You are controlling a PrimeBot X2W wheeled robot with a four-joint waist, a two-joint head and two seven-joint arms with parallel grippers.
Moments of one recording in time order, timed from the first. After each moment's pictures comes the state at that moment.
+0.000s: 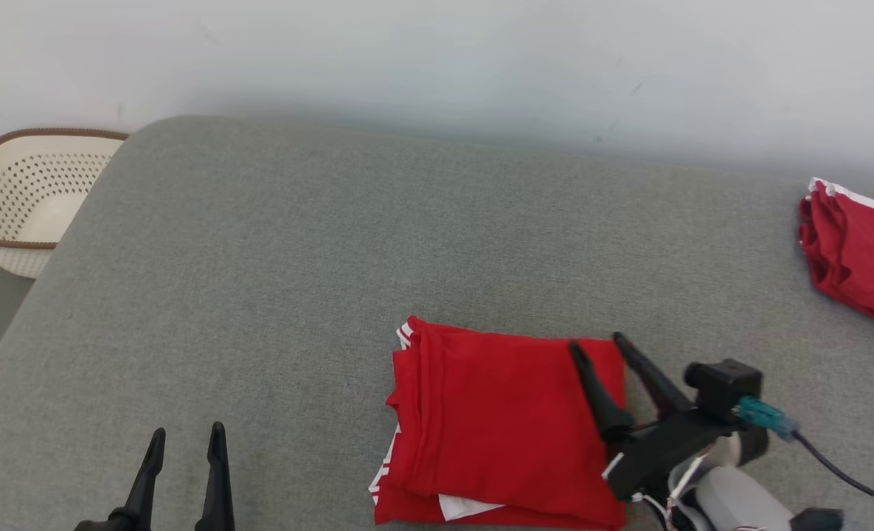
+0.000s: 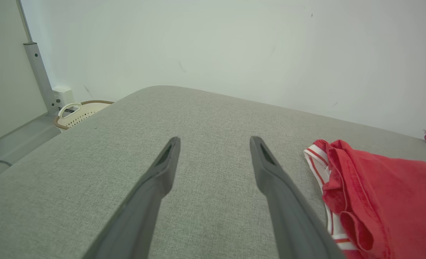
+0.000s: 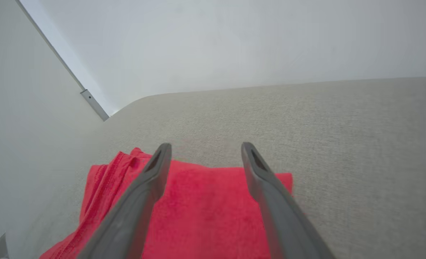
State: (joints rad) left arm -0.04 0.05 0.02 0.05 -0.17 0.00 -0.26; right arm -0.39 -0.29 0.66 0.42 0.65 0.13 -0.26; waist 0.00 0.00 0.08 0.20
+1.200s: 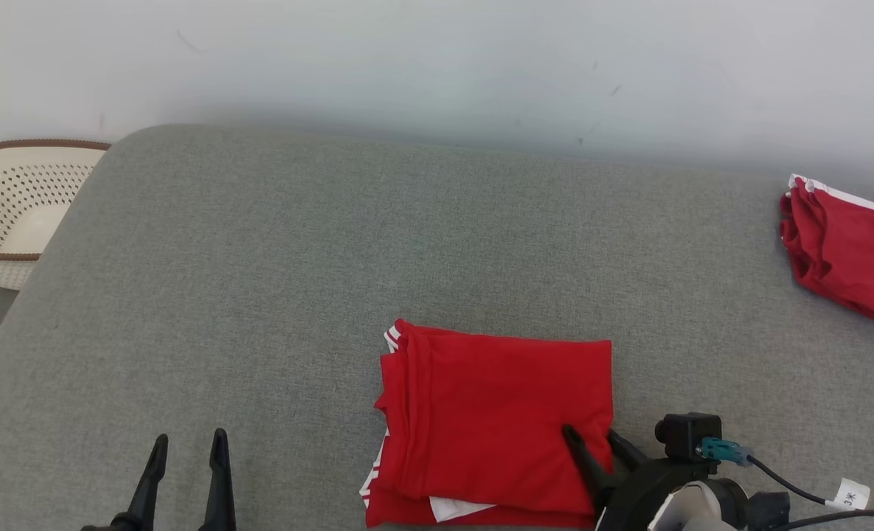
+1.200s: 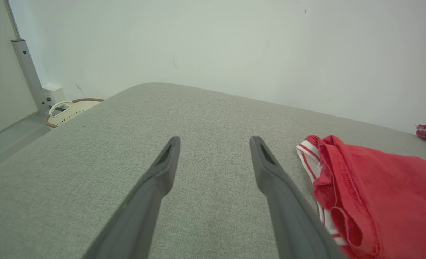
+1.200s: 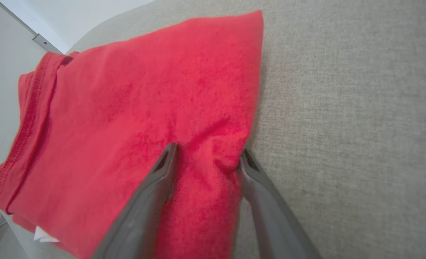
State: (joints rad) left arm -0.03 0.05 0.01 0.05 -0.17 0.00 -0.26; right arm -0.41 -0.27 0.82 0.69 0.83 0.13 -0.19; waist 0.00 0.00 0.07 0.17
